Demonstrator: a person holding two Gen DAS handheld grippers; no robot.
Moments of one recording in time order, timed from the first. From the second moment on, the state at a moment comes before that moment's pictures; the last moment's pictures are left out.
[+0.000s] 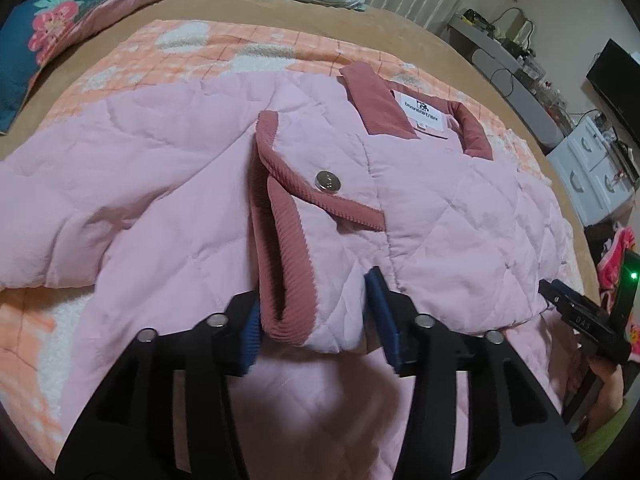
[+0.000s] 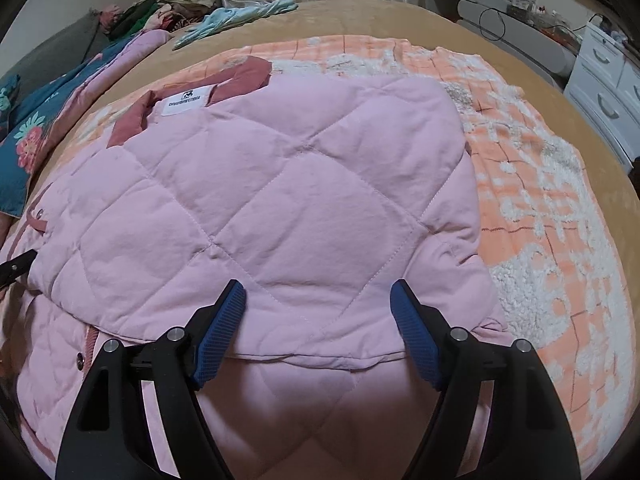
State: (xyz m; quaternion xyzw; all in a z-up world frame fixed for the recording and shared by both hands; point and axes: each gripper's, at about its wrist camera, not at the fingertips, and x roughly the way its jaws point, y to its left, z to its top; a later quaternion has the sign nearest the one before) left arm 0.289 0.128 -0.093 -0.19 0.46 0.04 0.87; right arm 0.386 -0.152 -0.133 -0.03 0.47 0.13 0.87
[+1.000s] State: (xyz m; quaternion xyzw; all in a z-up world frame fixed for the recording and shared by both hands) left arm 0.204 0.205 -0.061 -0.23 0.43 0.10 0.87; right arm 0.350 -0.103 -0.085 -0.03 0.42 0.18 0.89
